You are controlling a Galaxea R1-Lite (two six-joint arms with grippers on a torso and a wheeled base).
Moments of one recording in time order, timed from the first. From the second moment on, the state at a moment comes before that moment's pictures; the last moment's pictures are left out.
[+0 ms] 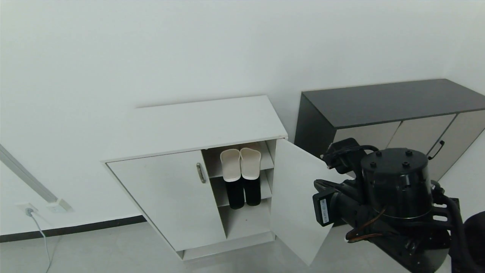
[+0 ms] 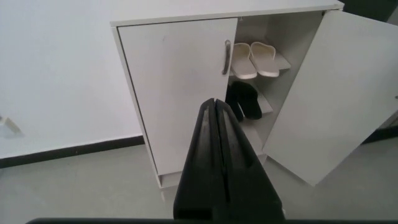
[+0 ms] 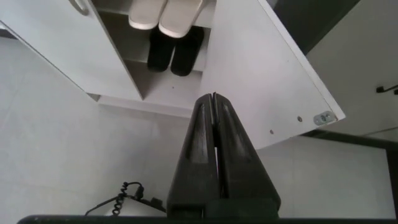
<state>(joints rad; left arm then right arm) 0.00 0.00 0.00 0.00 0.02 -0.01 0.89 1.63 -0.76 -0.50 -0.56 0.11</state>
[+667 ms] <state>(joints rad) 0.00 0.00 0.00 0.00 0.02 -0.01 0.88 1.63 -0.76 -0.51 -0.55 0.10</state>
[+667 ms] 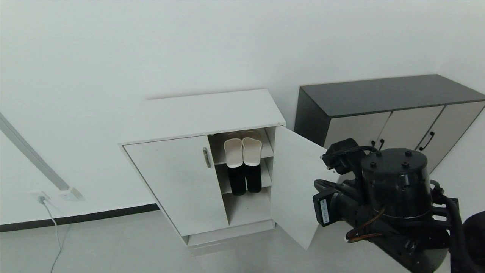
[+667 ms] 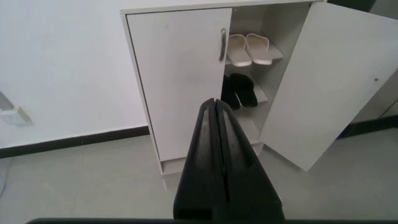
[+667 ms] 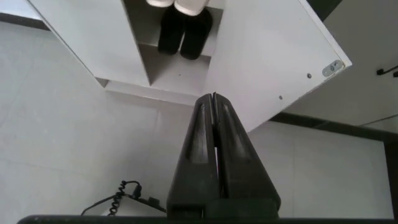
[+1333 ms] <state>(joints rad) 0.00 0.00 0.00 0.00 0.02 -0.01 0.67 1.69 -0.95 -0.49 -0.46 0.10</state>
